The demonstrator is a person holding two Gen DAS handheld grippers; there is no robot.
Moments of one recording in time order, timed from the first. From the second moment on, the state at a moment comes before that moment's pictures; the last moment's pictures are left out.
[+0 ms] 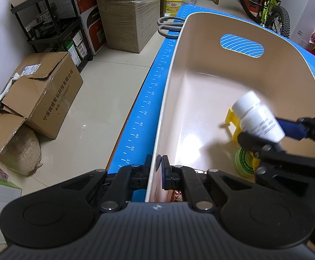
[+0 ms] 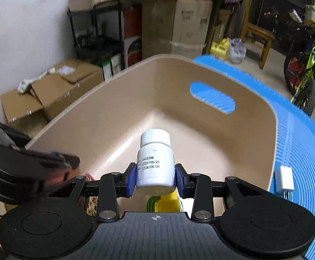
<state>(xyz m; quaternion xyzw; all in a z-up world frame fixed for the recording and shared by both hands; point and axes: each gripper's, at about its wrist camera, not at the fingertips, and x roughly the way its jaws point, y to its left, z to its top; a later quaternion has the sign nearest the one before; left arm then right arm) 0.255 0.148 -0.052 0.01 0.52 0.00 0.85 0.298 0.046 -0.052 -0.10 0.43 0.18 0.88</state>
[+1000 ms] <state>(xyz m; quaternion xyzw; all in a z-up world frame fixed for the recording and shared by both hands) 0.255 0.144 -0.051 0.01 0.52 0.00 0.86 0.266 -0.041 -0.006 -0.03 0.39 0.12 0.91</state>
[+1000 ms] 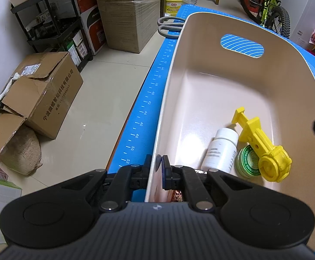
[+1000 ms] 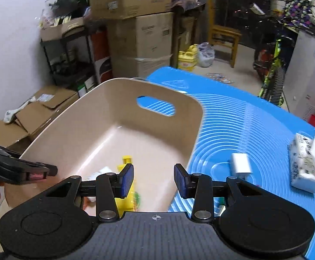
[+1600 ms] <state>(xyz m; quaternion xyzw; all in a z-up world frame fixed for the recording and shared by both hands) 0.255 0.144 -0.051 0.01 0.52 0.00 0.86 0.259 -0.145 -0.016 0.00 0.39 -0.01 0.92</state>
